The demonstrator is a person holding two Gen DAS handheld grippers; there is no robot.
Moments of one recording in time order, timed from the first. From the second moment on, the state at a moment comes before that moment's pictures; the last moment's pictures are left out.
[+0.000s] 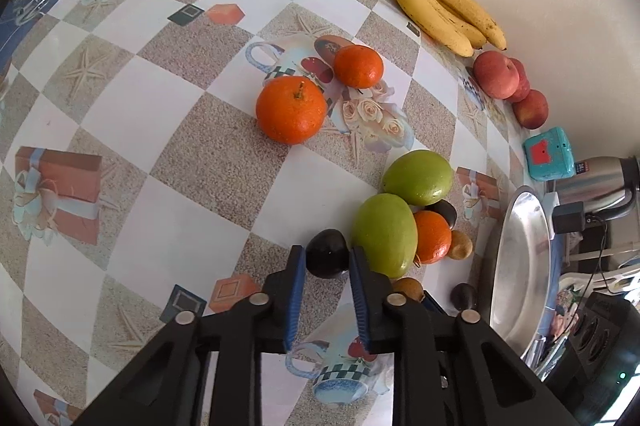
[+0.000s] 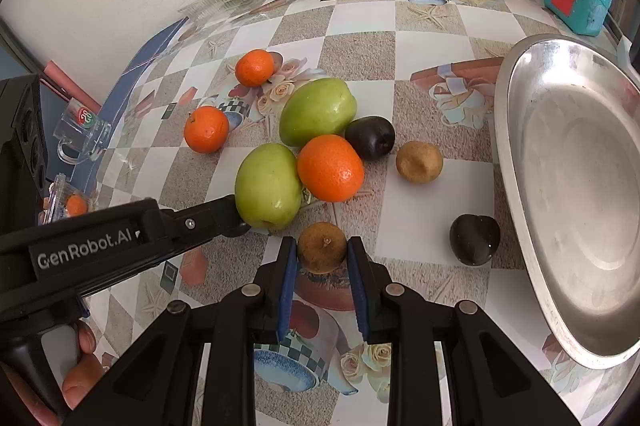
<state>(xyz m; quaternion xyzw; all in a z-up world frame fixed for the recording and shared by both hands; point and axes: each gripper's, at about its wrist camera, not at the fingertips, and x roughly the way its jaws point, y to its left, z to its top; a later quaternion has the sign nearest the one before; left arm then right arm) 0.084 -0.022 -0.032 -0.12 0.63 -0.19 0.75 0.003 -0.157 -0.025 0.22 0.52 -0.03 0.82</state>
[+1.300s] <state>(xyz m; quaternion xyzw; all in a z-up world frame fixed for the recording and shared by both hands) 0.032 -0.124 0.018 -0.07 0.58 -0.29 0.76 -0.082 -0.300 0.013 0.28 0.48 -0.20 0.81</state>
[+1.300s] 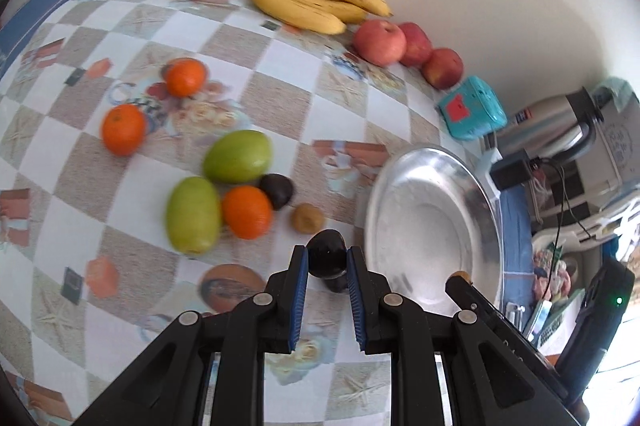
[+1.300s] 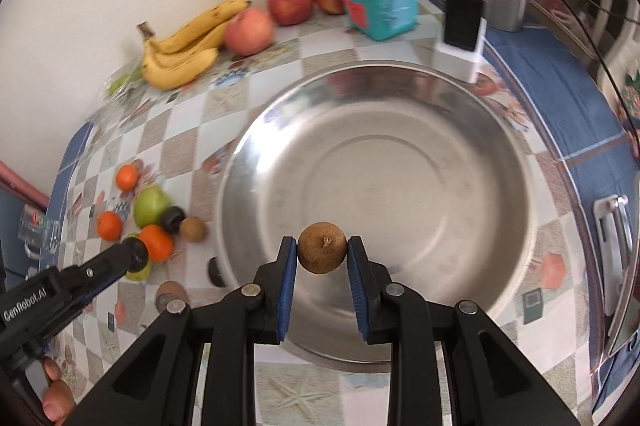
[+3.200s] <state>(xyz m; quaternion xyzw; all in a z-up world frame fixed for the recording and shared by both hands) 0.029 -0.112 0.061 -0.05 0.52 -0.29 0.80 -0.089 -0.284 0.049 0.17 0.43 -0.26 0.85</state>
